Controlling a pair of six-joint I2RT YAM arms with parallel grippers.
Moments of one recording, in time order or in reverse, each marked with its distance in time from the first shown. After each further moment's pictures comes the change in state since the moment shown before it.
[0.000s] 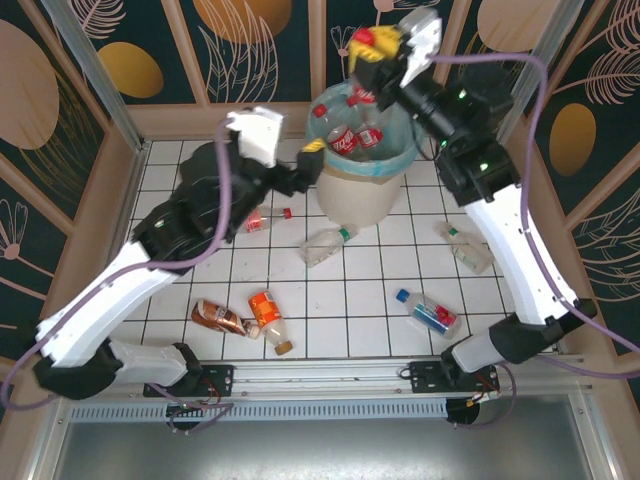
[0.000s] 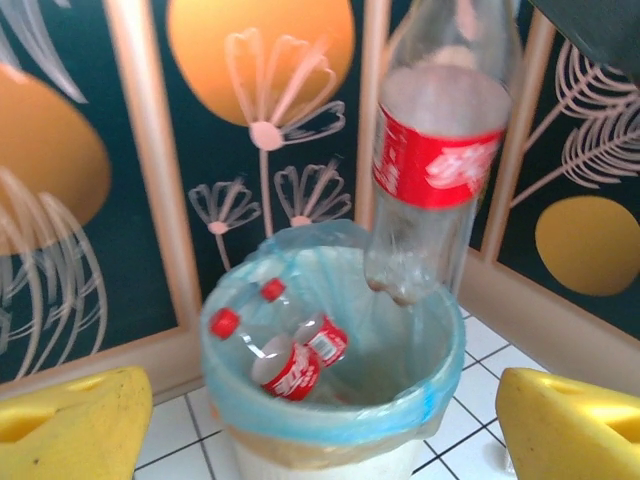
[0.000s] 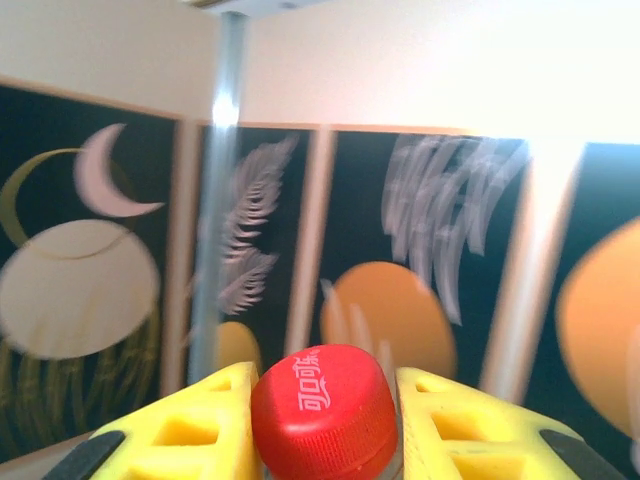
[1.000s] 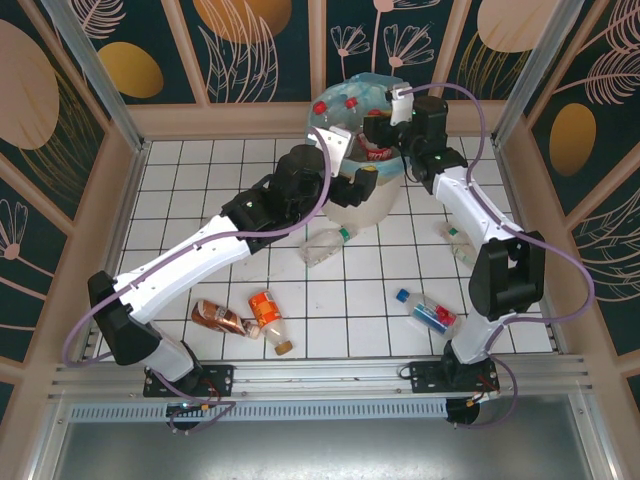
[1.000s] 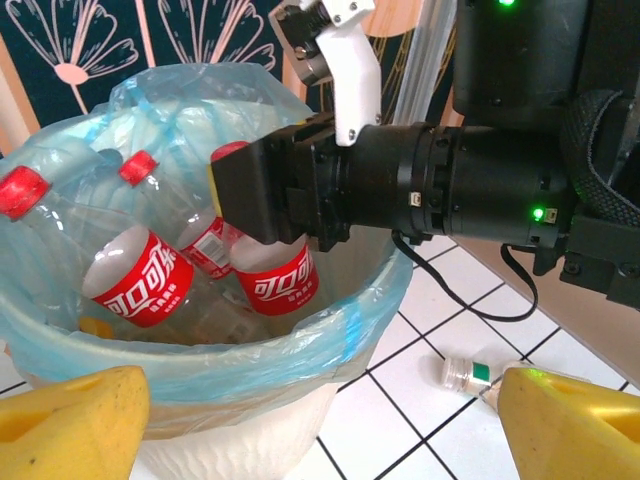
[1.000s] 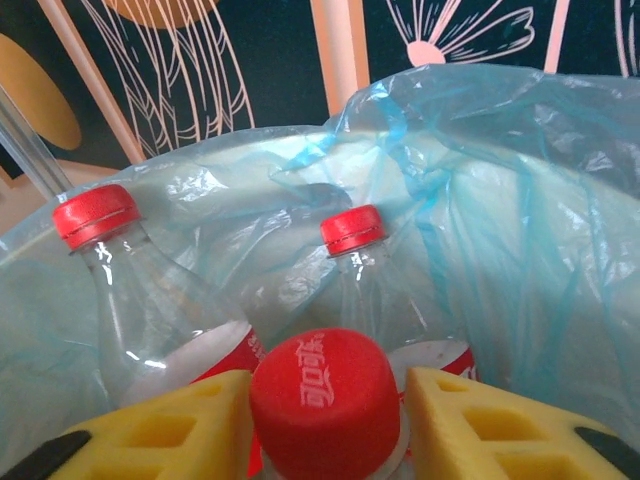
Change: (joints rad) left arm 0.000 0.236 -0.076 0.093 0.111 -0.171; right arm -0.201 0.237 -0.436 0.097 0.007 0.137
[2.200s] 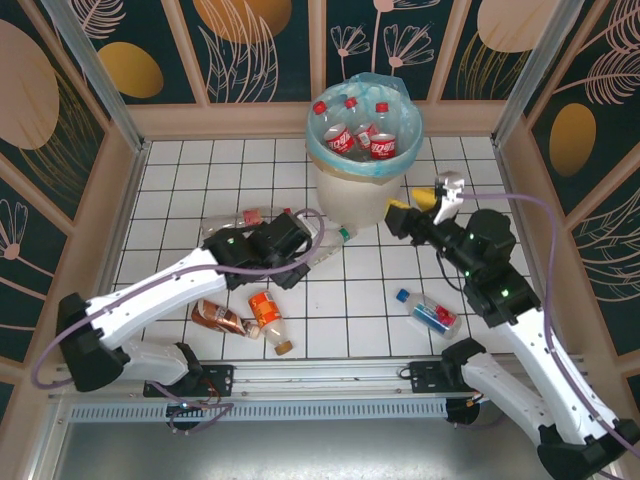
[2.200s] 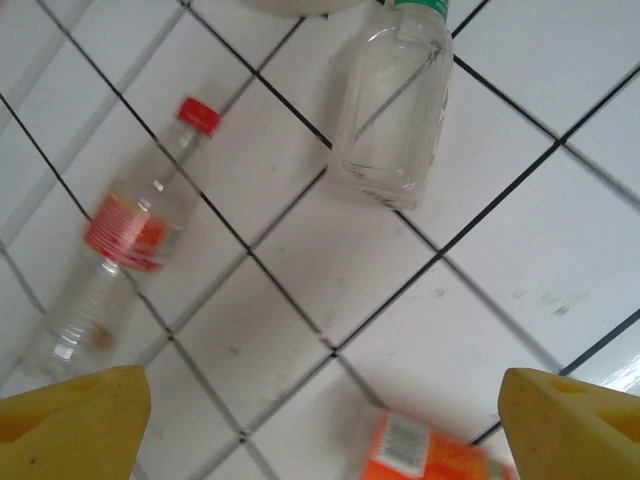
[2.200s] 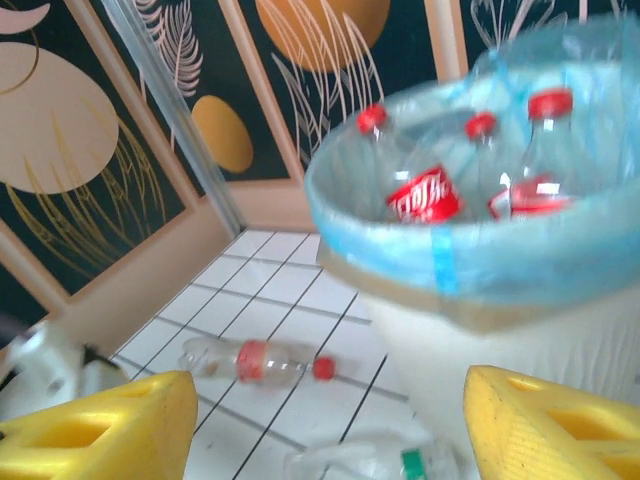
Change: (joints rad) left arm -0.032 -0.198 -0.384 -0.623 -0.068 0.086; right arm 0.194 -1.046 -0.690 -0.189 0.084 0.230
